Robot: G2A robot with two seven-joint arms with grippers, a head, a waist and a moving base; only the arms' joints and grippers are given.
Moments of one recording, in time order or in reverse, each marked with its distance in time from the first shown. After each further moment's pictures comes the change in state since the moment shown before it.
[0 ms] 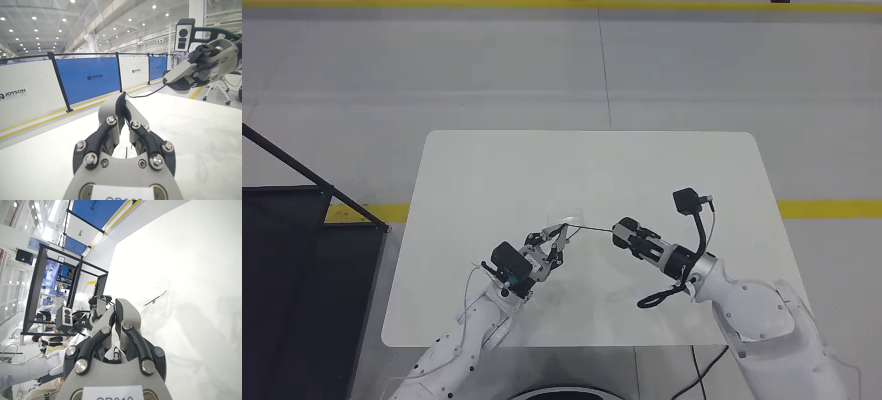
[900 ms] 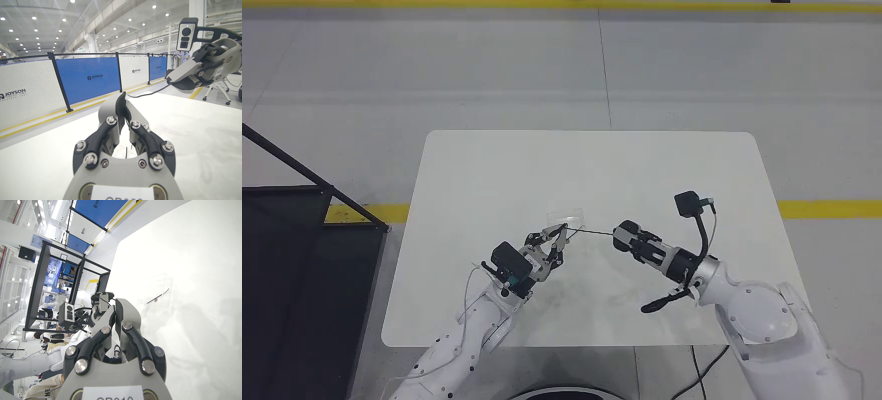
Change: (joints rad) left arm 0.000 0.000 0.000 0.000 0.000 0.000 0.000; right arm -0.019 0.002 0.019 -0.004 0.017 -0.036 0.019
